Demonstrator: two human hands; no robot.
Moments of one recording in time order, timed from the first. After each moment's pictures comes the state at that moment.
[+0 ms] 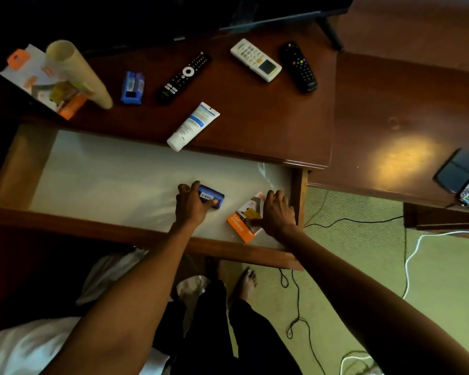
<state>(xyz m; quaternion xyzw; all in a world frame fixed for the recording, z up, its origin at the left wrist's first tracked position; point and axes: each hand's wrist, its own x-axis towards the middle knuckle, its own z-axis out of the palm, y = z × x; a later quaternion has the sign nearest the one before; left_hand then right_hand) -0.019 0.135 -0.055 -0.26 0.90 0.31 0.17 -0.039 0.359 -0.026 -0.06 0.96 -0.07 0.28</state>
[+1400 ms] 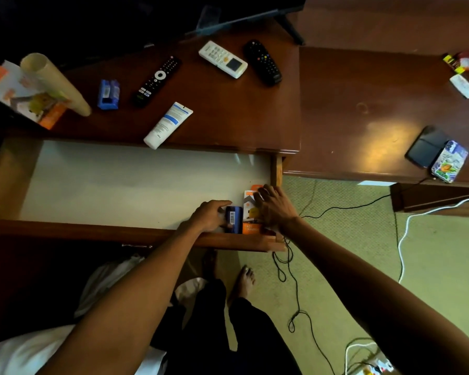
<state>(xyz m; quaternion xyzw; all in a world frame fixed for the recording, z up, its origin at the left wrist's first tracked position) 0.006 0.210 -0.027 -0.06 0.87 0.35 0.34 -0.021 0.423 -0.015 -0.31 0.92 0.11 0.21</state>
